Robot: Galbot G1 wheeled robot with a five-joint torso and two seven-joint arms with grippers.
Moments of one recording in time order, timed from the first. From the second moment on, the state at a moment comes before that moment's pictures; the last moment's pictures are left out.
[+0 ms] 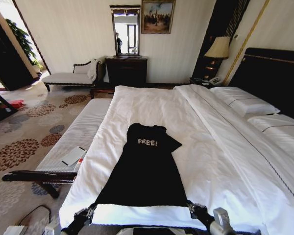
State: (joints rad) left arm 2.26 -0.89 -0.69 -2.21 -0.74 0.03 0.01; right arm -2.10 0.98 0.62 2.27 0.52 -0.40 0.06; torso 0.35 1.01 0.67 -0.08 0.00
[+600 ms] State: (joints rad) left arm 2.27 -0.91 -0.66 -2.20 -0.69 0.03 -0.01; right arm -2.10 0.99 0.60 2.26 0.51 -0.40 0.07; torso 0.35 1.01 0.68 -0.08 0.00
